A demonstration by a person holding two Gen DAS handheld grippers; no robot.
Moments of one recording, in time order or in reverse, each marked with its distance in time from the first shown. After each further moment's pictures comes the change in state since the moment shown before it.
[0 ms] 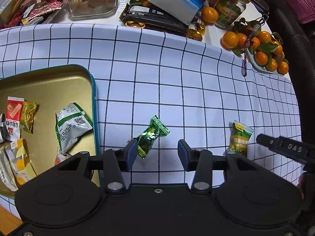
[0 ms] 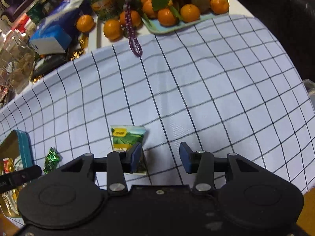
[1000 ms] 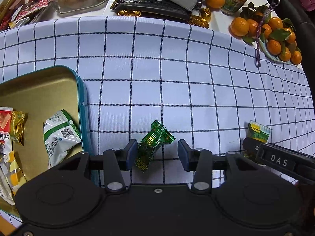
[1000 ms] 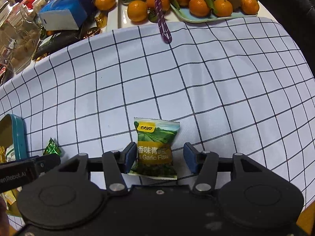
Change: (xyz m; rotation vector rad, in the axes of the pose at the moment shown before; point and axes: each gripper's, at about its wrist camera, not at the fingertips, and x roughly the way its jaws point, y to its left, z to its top) left arm 0.036 -0.007 0.011 0.037 0.037 0.054; right arm 0.039 0.040 -0.003 -0.090 0.050 -0.042
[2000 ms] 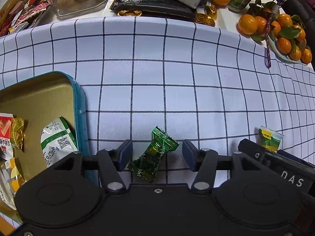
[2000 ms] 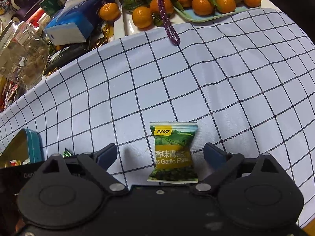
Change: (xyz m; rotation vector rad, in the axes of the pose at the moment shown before) left arm 0.013 -0.010 0.008 0.003 -0.001 0.057; right arm 0.003 0.000 -0.005 0.072 -0.053 0.111
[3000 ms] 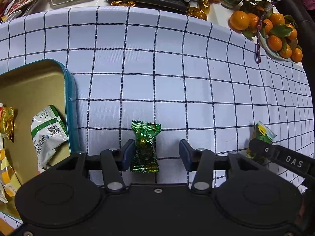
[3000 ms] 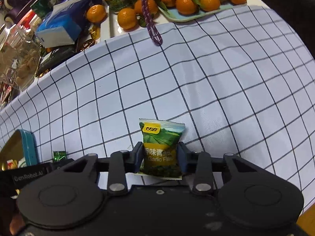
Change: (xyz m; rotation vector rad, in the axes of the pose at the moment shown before) left arm -0.005 0.003 -0.004 -0.013 0.049 -0.079; right arm -0.014 -0.023 0.005 0.070 0.043 -0.034
